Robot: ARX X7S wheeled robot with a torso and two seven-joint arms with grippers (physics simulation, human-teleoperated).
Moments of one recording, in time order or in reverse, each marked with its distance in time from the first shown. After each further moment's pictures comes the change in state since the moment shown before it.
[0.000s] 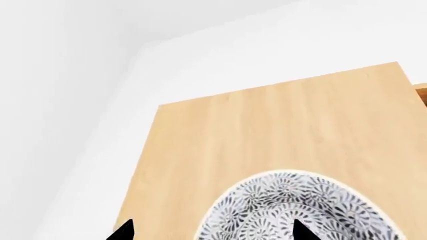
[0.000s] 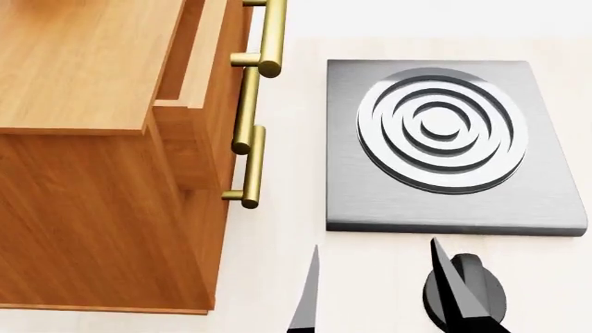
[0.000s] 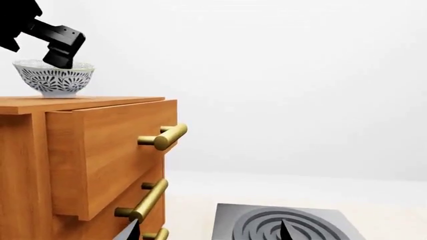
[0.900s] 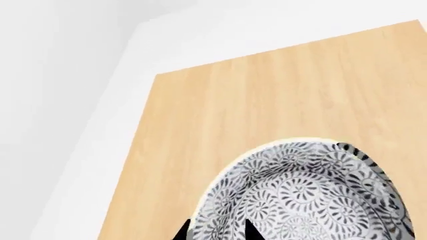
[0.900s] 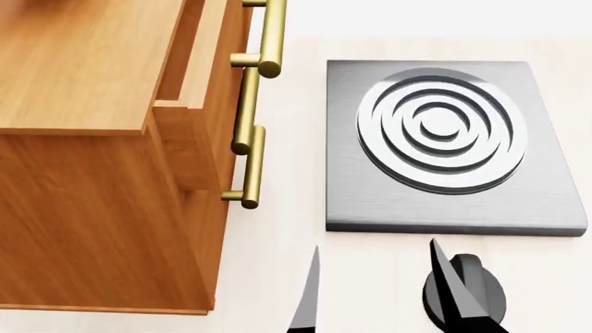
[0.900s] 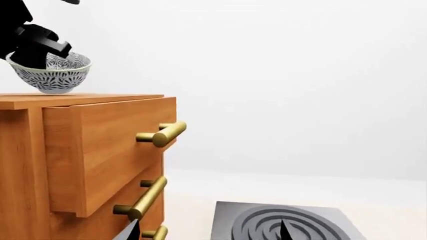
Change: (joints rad) left arm 0.020 0.007 -0.210 0.013 0.233 -0.116 0.034; right arm 0.004 0.006 -0.009 0.017 0.003 -0.011 0.008
